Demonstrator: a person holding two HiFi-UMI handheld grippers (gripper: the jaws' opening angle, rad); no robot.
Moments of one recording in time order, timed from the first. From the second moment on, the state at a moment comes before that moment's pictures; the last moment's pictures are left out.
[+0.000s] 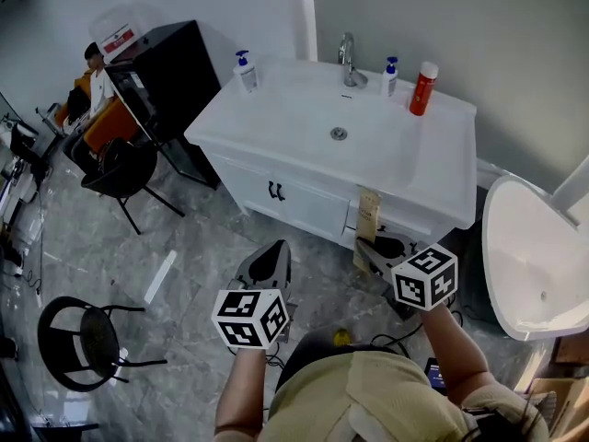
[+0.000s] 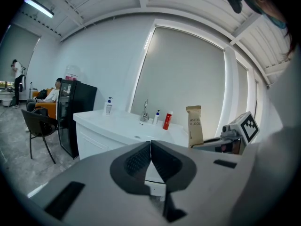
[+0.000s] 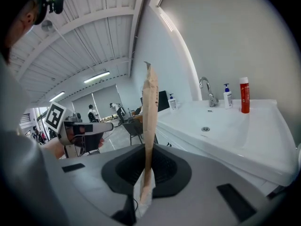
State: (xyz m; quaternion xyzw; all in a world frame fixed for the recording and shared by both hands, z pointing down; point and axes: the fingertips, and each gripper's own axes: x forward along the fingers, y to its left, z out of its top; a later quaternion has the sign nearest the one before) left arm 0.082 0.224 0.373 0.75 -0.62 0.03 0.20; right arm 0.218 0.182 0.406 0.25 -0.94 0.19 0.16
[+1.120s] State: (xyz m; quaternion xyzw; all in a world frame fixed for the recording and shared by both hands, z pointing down) left arm -0.055 0.113 0.382 0.77 -0.60 0.04 0.22; right arm 0.076 0.079 0.400 0.26 -0.93 0.20 0.15
